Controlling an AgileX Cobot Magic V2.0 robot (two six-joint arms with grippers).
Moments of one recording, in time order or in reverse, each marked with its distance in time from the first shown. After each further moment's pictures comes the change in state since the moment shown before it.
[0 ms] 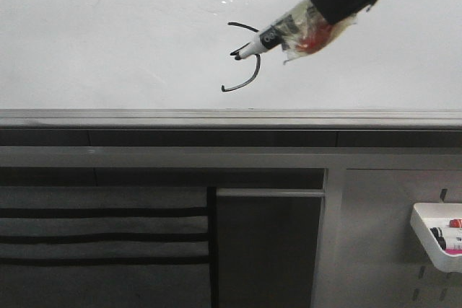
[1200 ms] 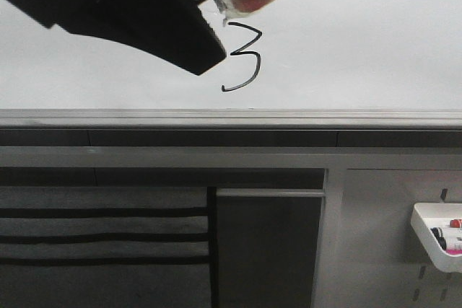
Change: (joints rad) left arm -0.332 0.454 -0.244 -0.052 -0.143 0.577; right arm 0.164 -0.023 0.013 -0.004 -0.150 -0.497
